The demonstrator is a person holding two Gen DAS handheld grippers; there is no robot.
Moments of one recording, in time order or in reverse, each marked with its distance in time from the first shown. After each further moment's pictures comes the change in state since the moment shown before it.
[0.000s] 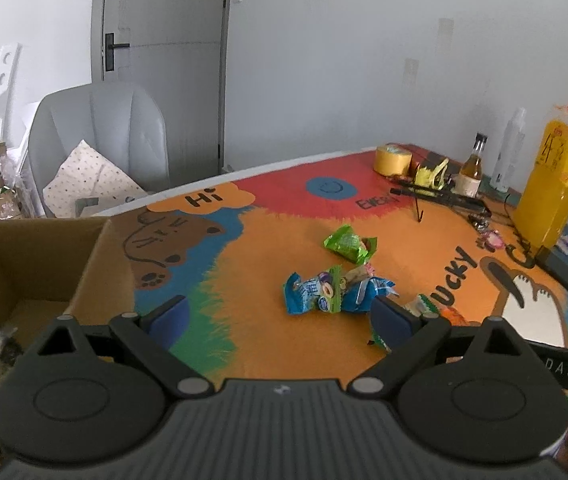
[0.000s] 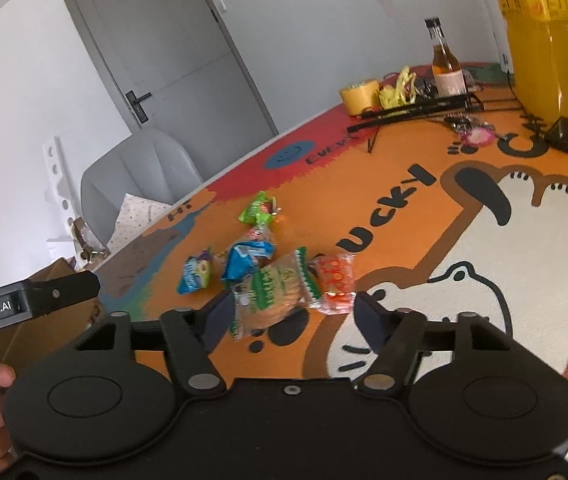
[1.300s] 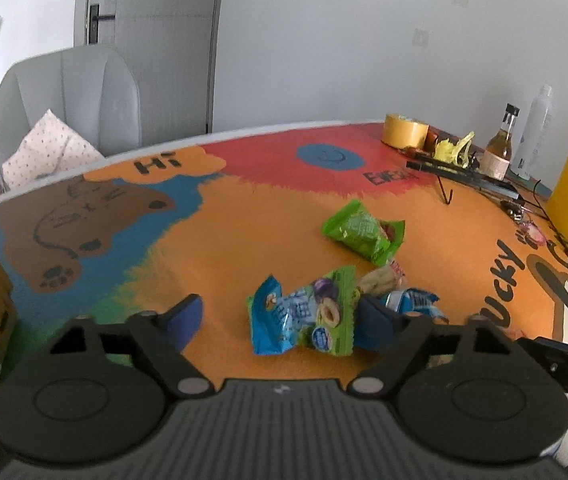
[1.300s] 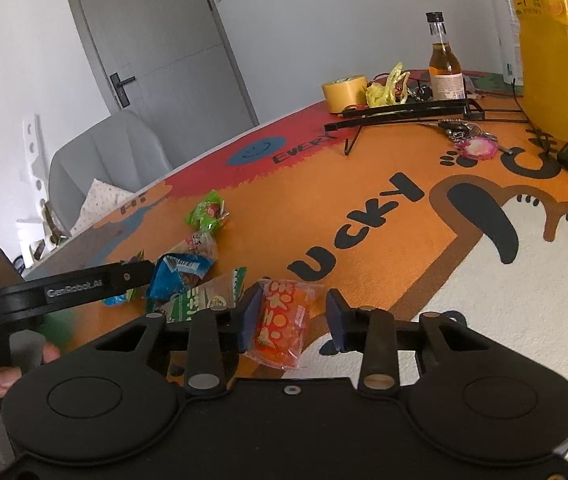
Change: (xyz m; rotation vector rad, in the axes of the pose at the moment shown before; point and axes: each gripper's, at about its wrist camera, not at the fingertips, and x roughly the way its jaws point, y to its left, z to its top) left arm 0.122 -0.011 -0.011 -0.034 0.045 -0.035; right arm 0.050 -0.019 0.010 -0.093 -0.003 -0.075
